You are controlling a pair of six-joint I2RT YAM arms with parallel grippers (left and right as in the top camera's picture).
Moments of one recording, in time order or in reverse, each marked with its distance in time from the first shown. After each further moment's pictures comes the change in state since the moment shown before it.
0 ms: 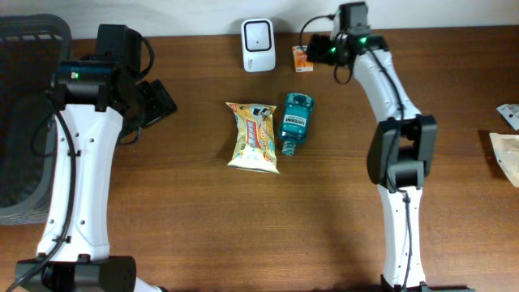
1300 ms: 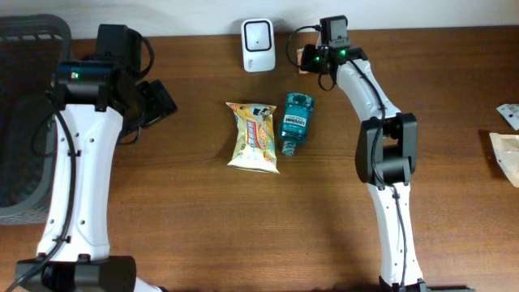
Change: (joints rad) left arm 0.000 0.000 0.000 0.000 0.000 0.000; right arm 0.040 0.090 0.020 0.095 0.056 0.093
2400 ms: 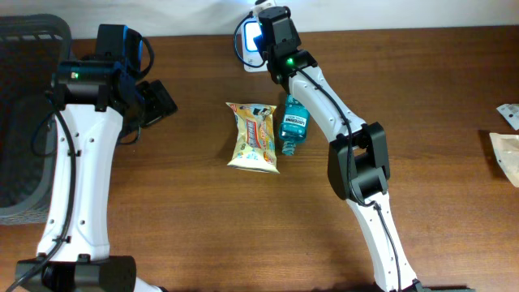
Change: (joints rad) left arm 0.000 0.000 0.000 0.000 0.000 0.000; right arm 0.253 -0.087 0.000 0.296 0.486 -0.567
